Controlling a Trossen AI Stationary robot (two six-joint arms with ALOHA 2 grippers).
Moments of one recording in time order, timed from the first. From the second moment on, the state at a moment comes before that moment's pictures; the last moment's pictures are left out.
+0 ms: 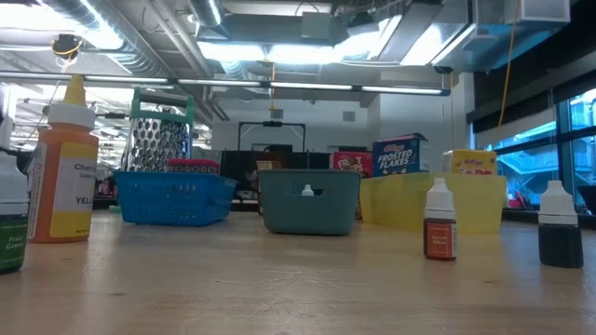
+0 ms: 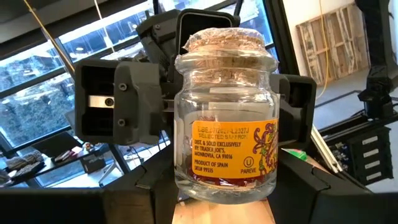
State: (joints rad) left arm -0.32 1.36 0.98 0.46 -0.25 0.36; right arm 0.37 1.50 1.05 0.63 0.22 -0.48
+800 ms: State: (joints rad) left arm -0.30 1.36 0.98 0.46 -0.21 0.35; right arm 0.35 1.50 1.05 0.62 0.12 -0.48
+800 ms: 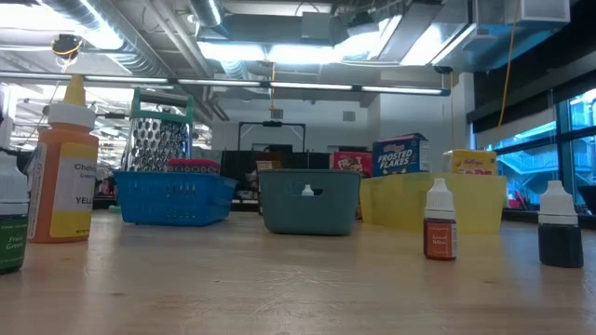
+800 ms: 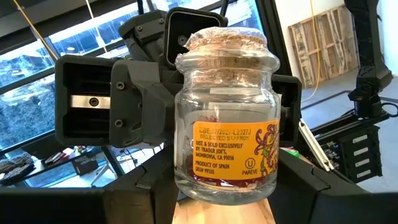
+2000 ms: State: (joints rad) left arm -0.34 1.37 0.98 0.43 -0.29 0.42; right arm 0.41 1.57 1.14 0.49 0.32 -0.51
